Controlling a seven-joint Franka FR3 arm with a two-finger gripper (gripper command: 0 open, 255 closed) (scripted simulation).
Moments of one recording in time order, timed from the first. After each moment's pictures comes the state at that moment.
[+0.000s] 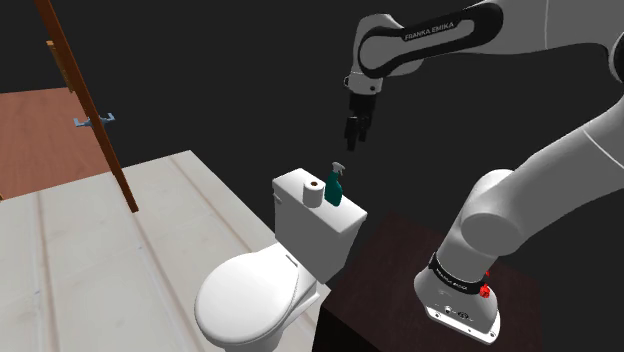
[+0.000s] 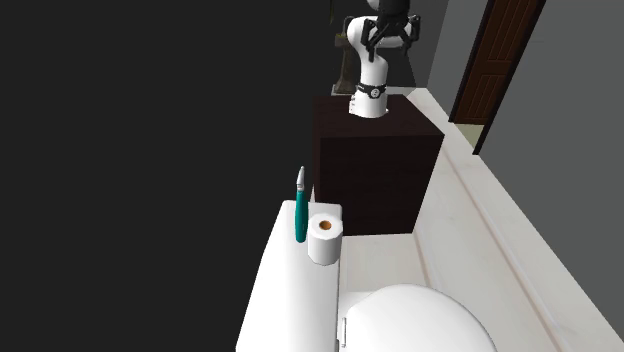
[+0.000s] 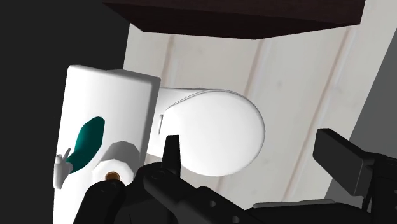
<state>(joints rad) -0.06 -0.44 -0.15 -2.41 -0.02 1.88 -0.27</state>
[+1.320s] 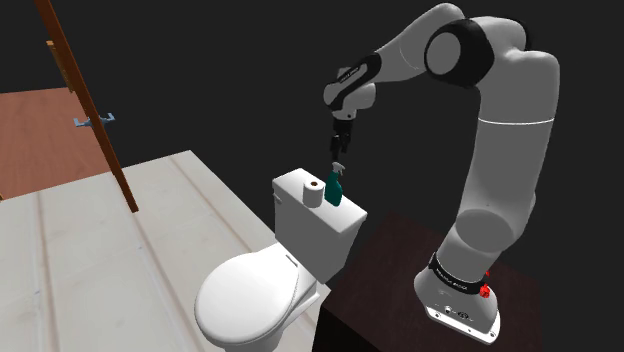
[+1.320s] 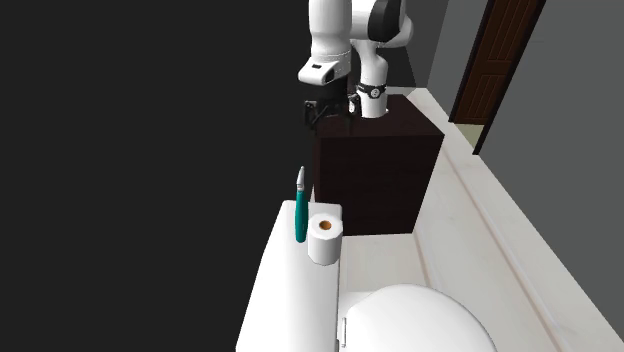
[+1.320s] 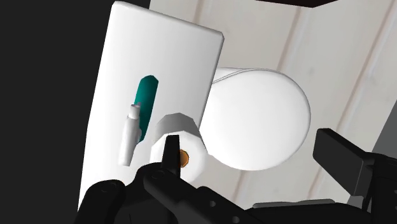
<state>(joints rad) -0.17 0.30 -0.30 -2.00 0.14 2.18 -0.66</state>
